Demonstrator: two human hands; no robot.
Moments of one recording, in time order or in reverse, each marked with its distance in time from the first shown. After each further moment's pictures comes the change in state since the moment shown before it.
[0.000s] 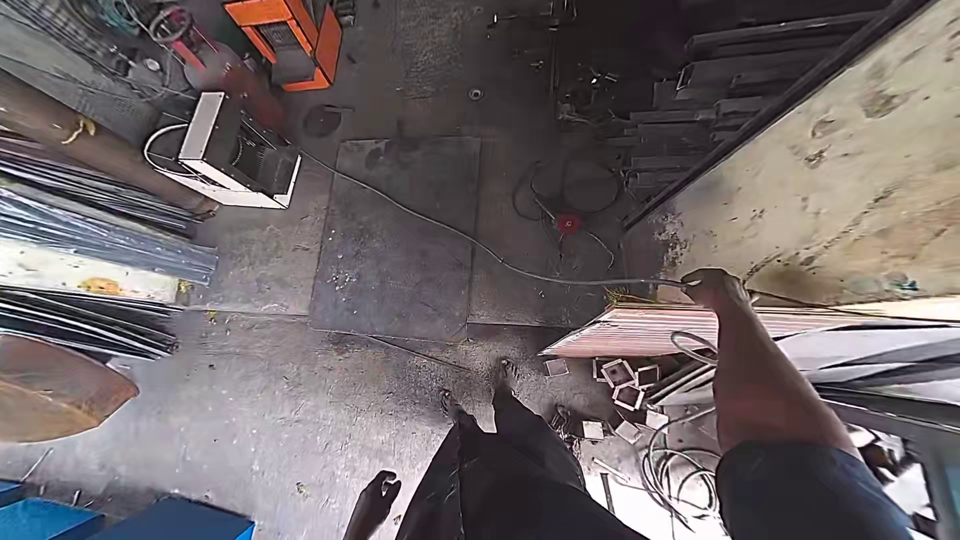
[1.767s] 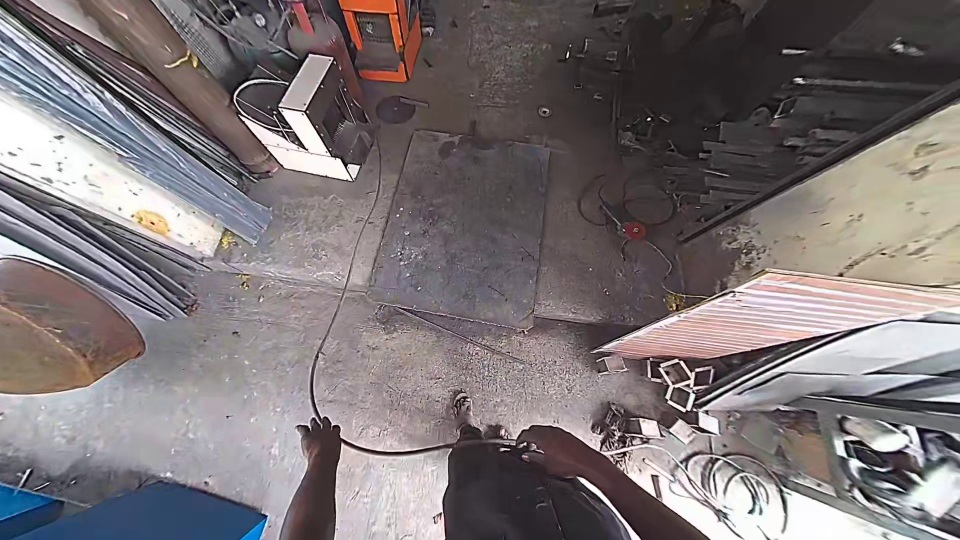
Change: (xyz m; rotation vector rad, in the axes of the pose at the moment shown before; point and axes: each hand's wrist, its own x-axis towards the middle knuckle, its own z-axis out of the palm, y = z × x) left_hand 0.129 -0.402 -0.291 0.868 0.207 -0.252; right_hand -0.580 -0.344 0.443 -0.274 -0.782 -0.851
